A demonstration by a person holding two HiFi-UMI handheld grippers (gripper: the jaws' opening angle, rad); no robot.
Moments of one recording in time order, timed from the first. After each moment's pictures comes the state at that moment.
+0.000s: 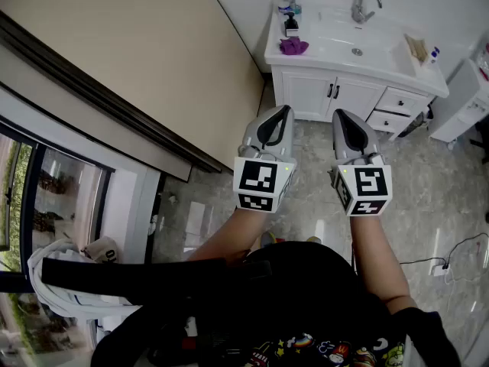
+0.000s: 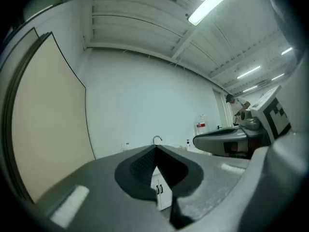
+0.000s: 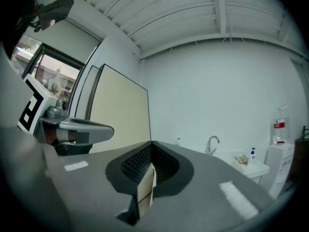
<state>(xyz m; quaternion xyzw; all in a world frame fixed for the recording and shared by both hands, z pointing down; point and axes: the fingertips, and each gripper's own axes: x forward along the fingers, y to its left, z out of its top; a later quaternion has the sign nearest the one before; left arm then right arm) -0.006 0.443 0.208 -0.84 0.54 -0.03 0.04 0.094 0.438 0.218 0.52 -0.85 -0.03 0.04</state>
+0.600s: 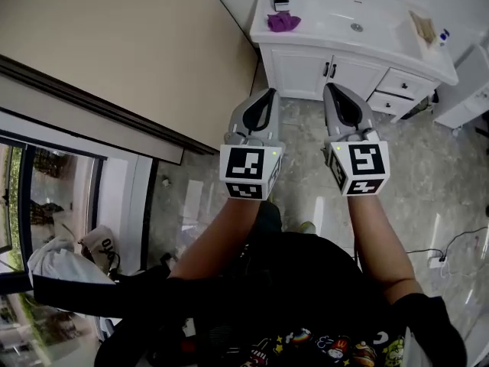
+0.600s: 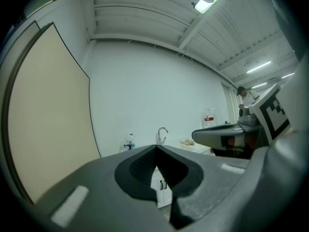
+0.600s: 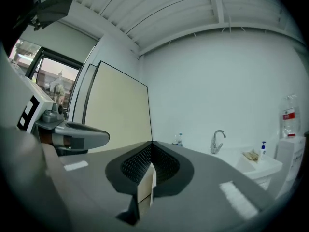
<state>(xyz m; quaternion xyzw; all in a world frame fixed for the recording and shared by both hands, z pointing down) 0.020 0.367 0.254 -0.82 0.57 -0.05 0.01 0.120 0.350 0.253 0.49 -0.87 -0.02 0.04</state>
